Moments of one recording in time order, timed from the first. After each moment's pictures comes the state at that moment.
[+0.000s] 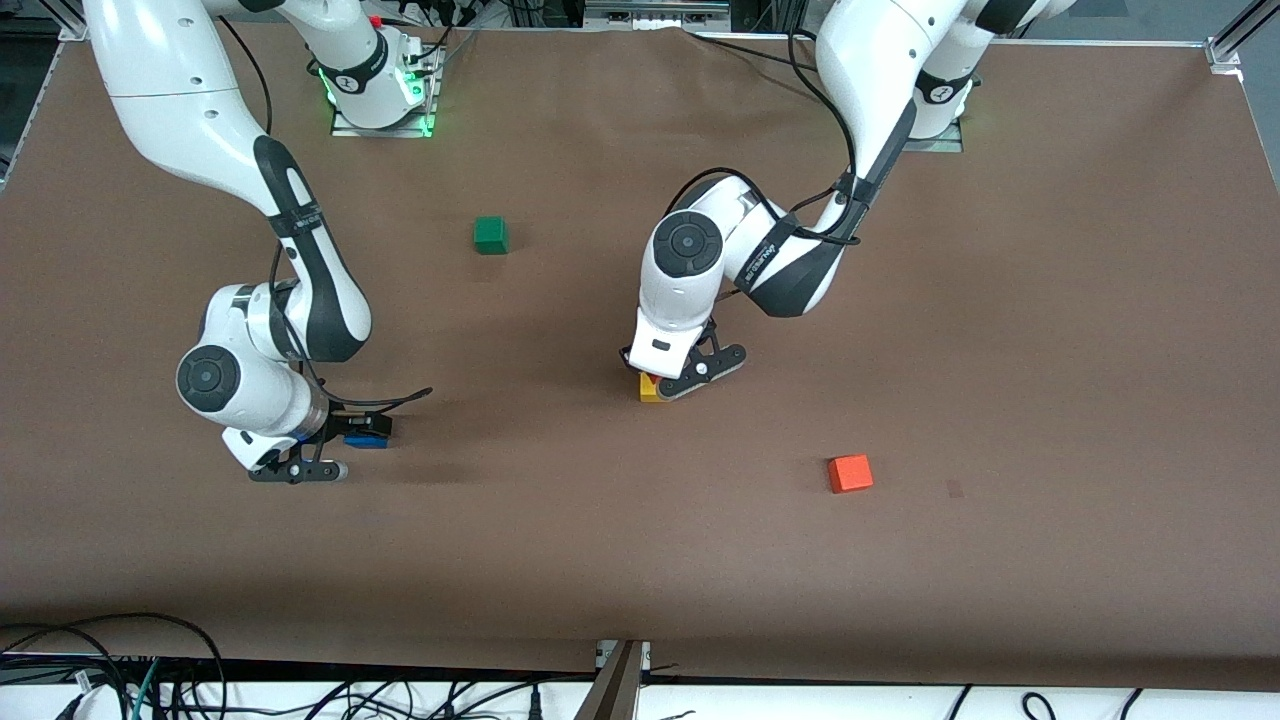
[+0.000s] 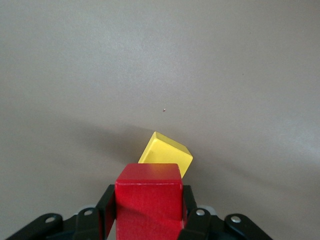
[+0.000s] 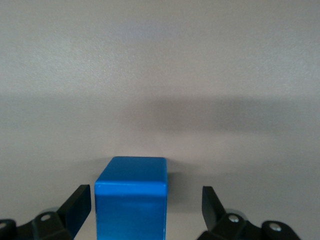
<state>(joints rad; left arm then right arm) -0.62 0.74 -0.11 -1.38 0.03 2.16 -1.21 0.17 0.69 -0.07 -1.67 0.07 2.34 0.05</state>
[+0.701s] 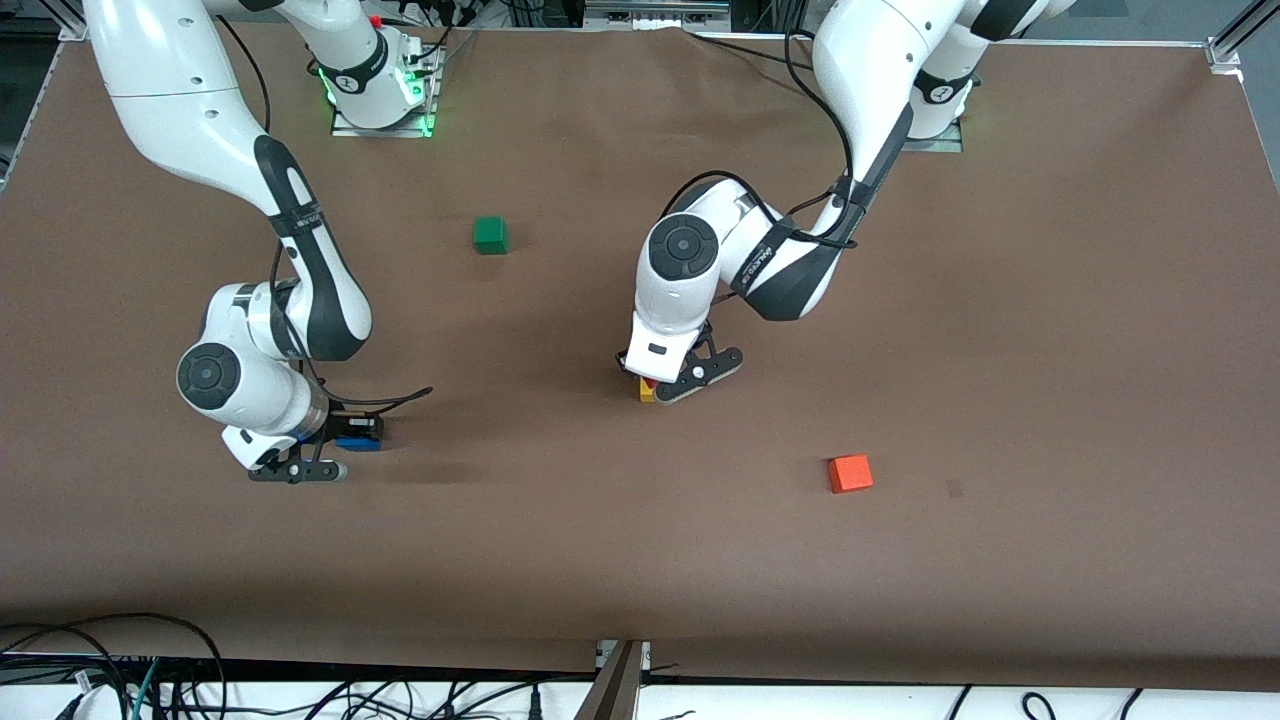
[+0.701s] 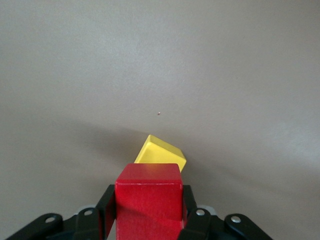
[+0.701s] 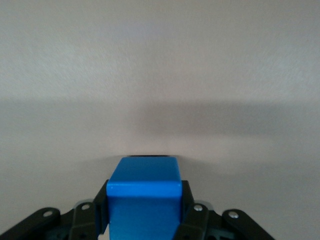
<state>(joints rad) -0.62 0.77 -0.11 -1.33 0.03 2.13 -1.20 0.17 0.68 -0.07 -1.66 0.07 2.35 0.05</state>
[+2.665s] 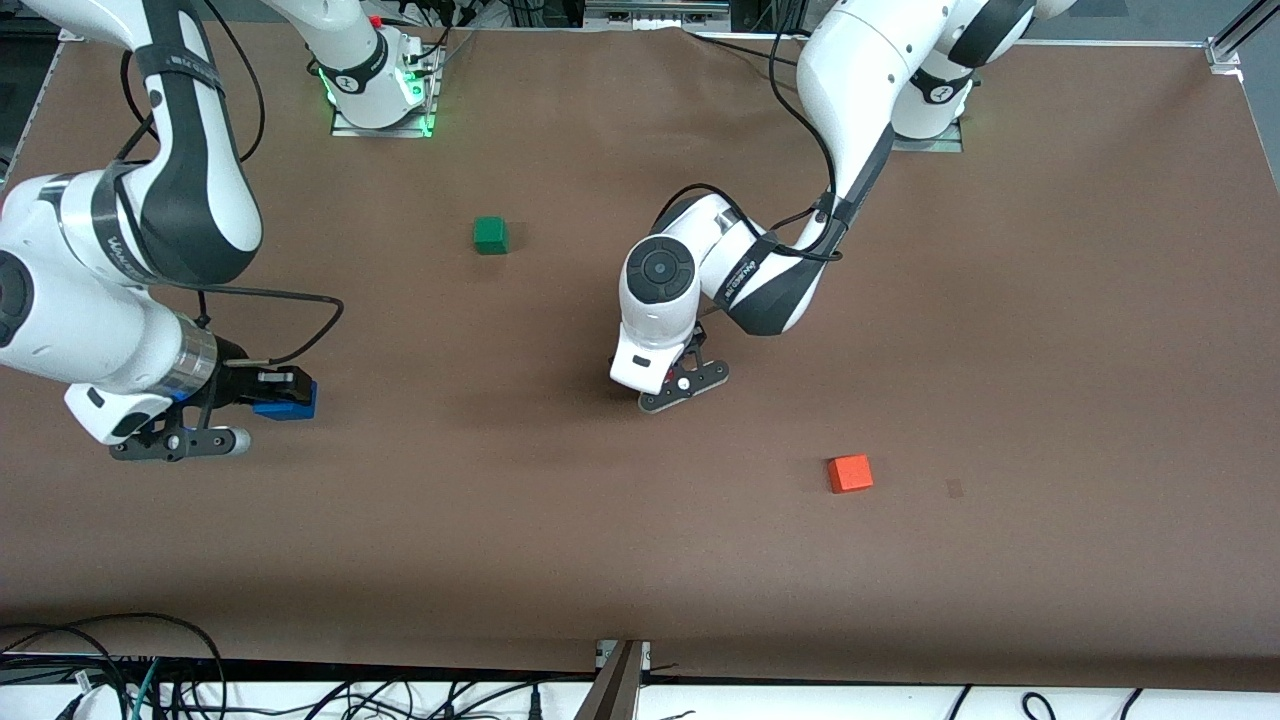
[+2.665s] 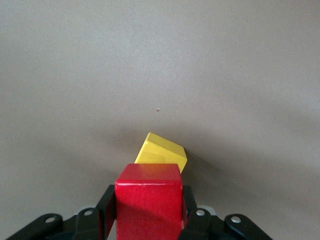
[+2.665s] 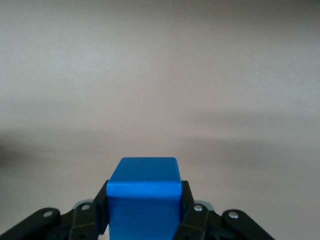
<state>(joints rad) -0.64 0.86 -0.10 -1.17 0.03 2.01 -1.16 0.18 0.44 -0.08 -1.40 0.07 1.81 0.03</state>
